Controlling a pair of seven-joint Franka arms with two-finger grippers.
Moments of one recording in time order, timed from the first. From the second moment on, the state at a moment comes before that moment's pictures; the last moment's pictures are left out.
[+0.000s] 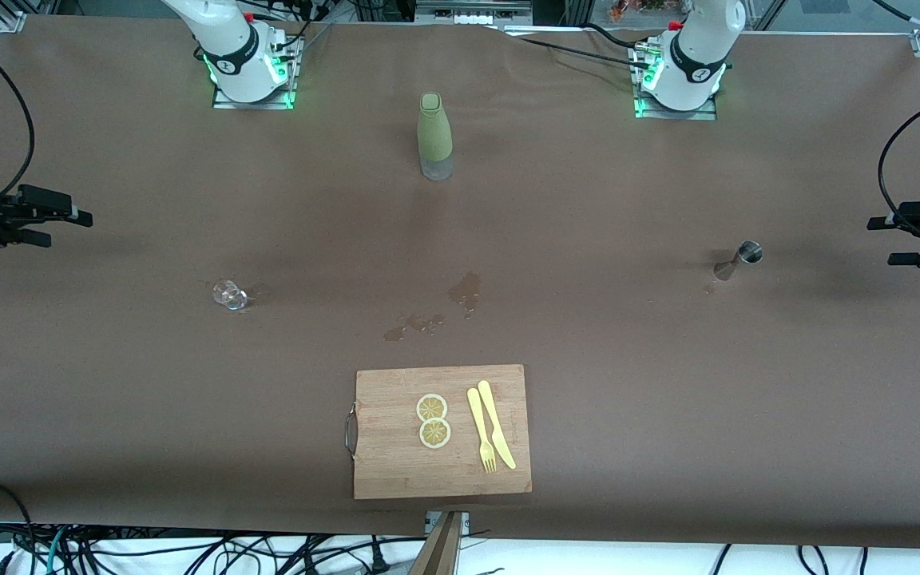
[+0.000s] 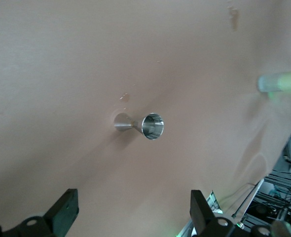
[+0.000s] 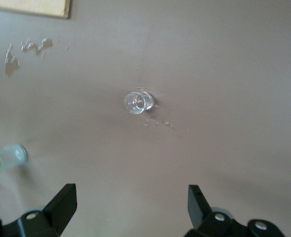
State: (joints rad) left arm 0.29 0.48 0.29 -1.49 -0.44 1.36 1.20; right arm 0.00 0.20 -0.29 -1.71 0.33 1.65 -0.70
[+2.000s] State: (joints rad) left arm 0.46 1.07 0.23 -1.55 -1.06 1.15 2.69; right arm -0.10 0.80 -0.29 -1.74 1.14 1.59 -2.65
